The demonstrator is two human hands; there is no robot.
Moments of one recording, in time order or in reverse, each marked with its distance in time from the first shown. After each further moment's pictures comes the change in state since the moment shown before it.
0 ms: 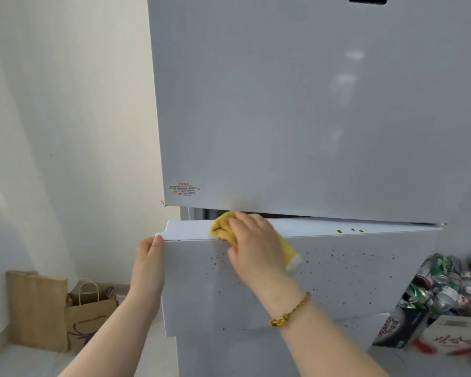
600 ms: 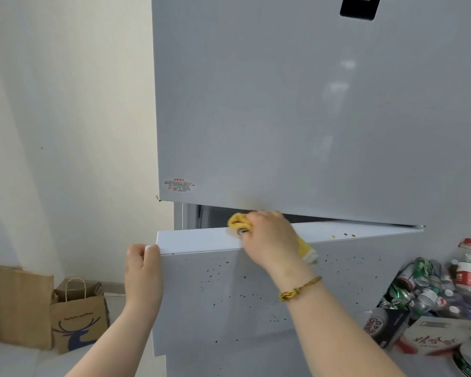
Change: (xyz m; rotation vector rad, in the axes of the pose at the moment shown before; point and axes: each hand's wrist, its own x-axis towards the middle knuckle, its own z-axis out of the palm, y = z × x) left_hand -0.039 0.006 -0.001 0.100 0.130 0.101; right_hand 0.001 0.017 -0.030 -0.052 -0.183 0.176
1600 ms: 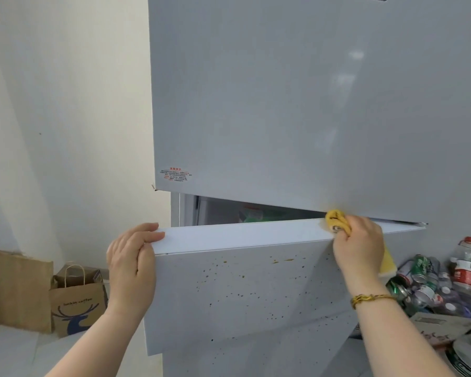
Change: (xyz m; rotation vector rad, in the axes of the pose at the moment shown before) left_hand 0.004 -0.020 -0.010 0.164 -0.008 0.526; right_hand -0.029 0.130 0.013 0.116 0.394 0.401
